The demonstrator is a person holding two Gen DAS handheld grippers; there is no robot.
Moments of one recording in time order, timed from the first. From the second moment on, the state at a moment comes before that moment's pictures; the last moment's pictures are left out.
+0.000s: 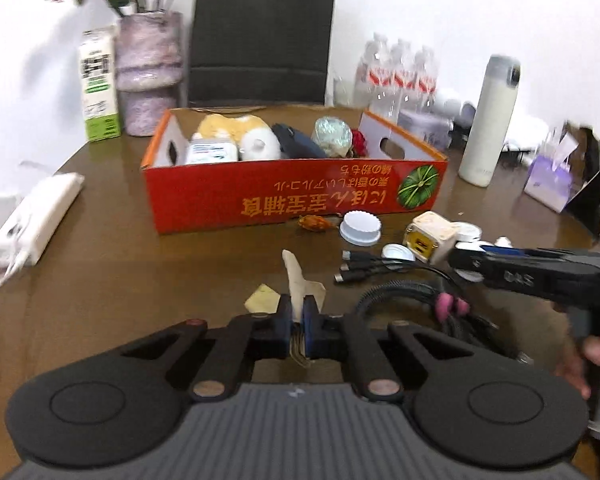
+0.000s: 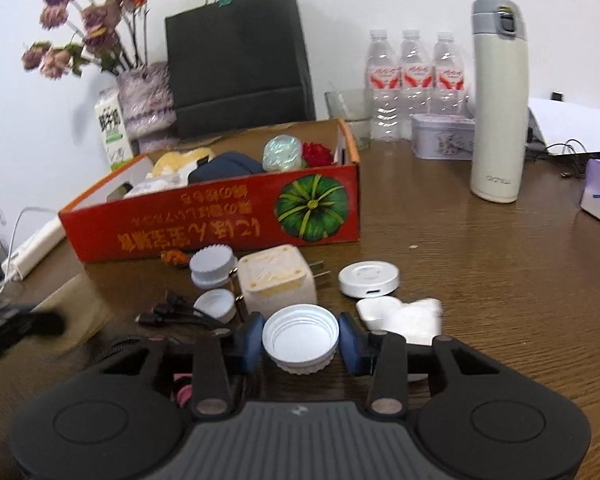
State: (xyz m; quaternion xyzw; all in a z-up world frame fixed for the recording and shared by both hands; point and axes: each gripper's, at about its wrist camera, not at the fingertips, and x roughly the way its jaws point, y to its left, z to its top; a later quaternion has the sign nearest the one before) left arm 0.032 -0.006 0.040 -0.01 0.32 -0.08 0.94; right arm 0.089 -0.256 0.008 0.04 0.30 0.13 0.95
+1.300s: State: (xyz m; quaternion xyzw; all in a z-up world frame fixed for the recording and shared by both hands) left arm -0.065 -0.019 0.013 0.06 0.34 -0.16 0.93; right arm -0.043 -0.196 0.013 -0.04 0.32 0.22 0.92
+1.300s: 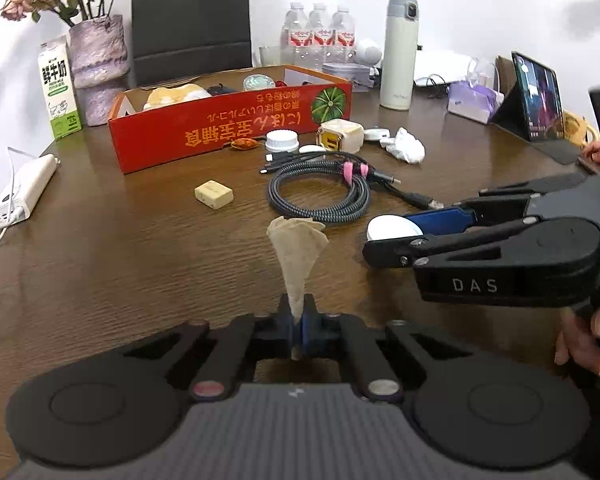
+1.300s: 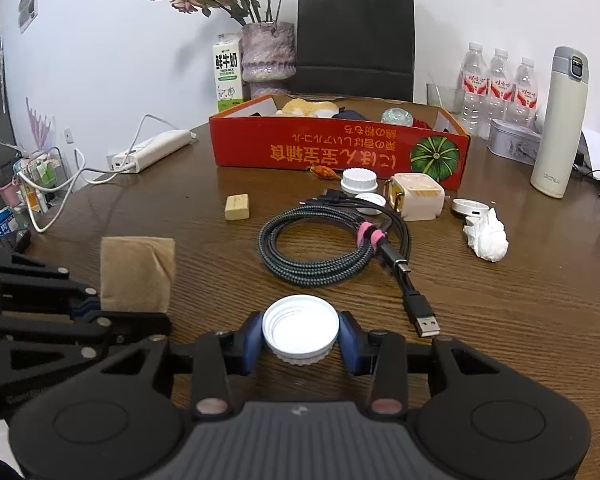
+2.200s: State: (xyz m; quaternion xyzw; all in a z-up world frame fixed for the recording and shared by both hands) left arm 0.294 0.018 0.081 0.01 0.44 -0.14 0.89; right arm 0.350 -0.175 0.051 0.04 0.45 0.17 0.88
